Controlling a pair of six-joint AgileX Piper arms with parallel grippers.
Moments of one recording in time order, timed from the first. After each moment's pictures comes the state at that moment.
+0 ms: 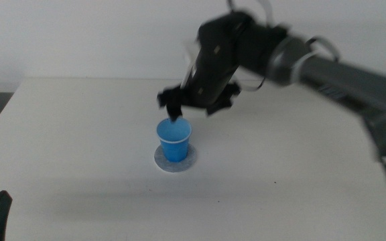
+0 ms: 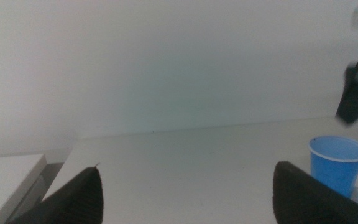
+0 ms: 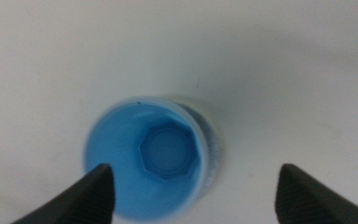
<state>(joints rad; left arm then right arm) -0.10 0.00 0.00 0.09 0.09 -0.07 0.67 2.19 -2.02 -0.02 1.04 0.34</state>
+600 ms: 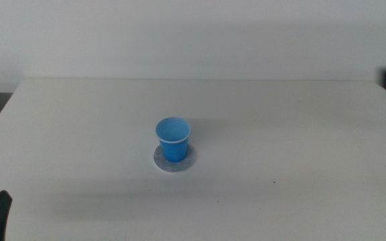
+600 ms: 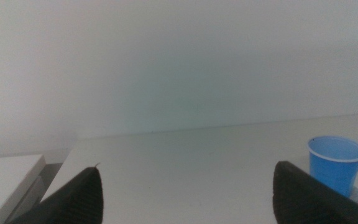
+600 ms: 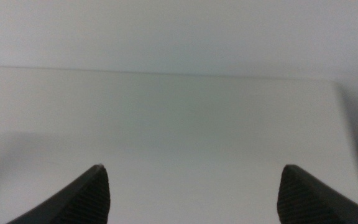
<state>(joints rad) -0.10 0.00 0.00 0.09 0.09 -0.07 0.15 1.03 -0.87 -0.10 0.44 0.15</state>
